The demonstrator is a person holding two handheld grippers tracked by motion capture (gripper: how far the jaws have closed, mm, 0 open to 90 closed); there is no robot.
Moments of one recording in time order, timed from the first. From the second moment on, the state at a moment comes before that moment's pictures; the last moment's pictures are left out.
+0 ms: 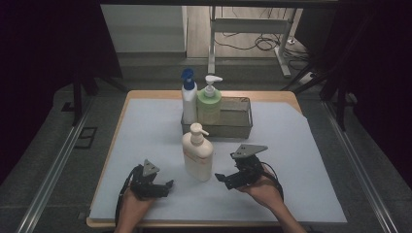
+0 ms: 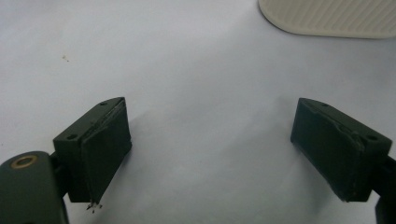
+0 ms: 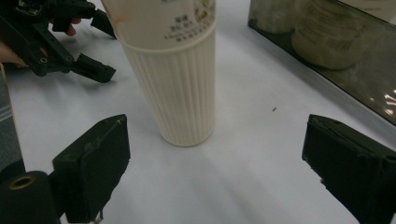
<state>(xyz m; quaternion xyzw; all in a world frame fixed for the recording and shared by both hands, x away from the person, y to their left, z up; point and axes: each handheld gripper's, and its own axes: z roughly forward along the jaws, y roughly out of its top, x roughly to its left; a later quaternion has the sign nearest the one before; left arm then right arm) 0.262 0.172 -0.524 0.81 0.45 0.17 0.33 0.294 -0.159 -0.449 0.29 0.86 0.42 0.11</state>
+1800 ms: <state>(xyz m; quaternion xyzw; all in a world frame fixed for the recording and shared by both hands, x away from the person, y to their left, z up) 0.262 0.172 -0.524 0.81 0.45 0.17 0.33 0.315 -0.077 -0.428 0.28 0.85 0.42 0.13</state>
